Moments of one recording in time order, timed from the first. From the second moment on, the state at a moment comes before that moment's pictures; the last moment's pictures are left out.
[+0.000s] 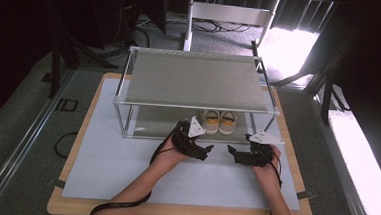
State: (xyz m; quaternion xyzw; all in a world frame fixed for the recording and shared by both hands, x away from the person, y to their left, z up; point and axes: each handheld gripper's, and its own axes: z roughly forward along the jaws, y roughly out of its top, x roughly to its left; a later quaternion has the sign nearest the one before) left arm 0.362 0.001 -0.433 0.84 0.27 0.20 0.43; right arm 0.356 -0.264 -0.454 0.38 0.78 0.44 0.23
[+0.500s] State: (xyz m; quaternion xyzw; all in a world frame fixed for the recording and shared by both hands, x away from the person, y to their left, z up) left arm 0.337 0.041 -0.456 0.83 0.28 0.20 0.43; right arm 0.330 -0.290 -0.466 0.38 0.77 0.44 0.25
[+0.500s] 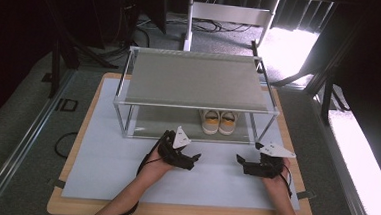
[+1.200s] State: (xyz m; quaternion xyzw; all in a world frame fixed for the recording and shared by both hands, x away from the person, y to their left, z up) left arm 0.322 0.118 -0.467 0.81 0.34 0.24 0.42; right arm 0.310 -0.343 -0.478 0.43 0.74 0.43 0.28
